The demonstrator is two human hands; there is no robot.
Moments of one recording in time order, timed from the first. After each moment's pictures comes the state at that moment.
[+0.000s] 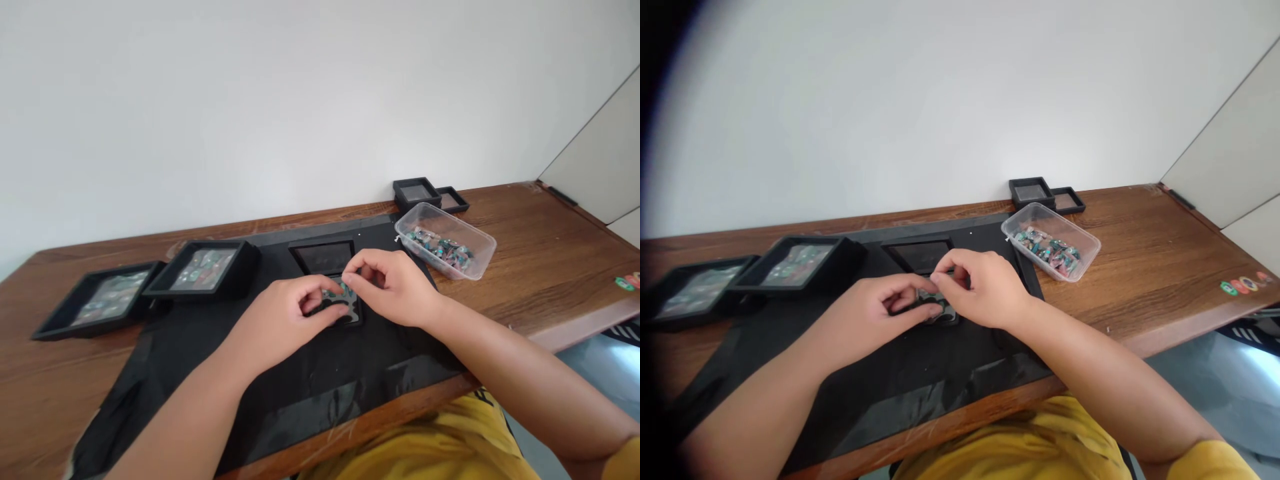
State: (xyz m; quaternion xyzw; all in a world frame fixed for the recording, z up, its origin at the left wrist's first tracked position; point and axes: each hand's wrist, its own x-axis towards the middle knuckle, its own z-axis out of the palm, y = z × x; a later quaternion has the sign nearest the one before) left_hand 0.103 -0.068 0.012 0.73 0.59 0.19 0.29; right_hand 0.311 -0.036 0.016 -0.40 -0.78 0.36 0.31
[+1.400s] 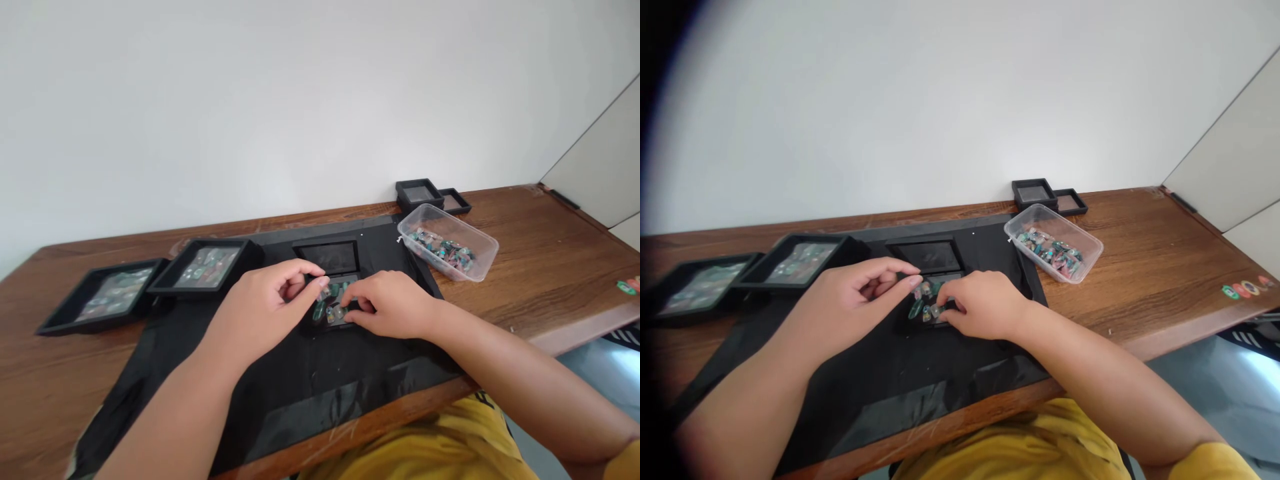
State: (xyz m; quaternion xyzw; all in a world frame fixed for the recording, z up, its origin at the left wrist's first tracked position) left_hand 0.089 -0.067 0.020 0.71 0.63 0.26 0.18; right_hand 0.306 -0.040 0.025 -0.39 -0.88 0.26 0.04
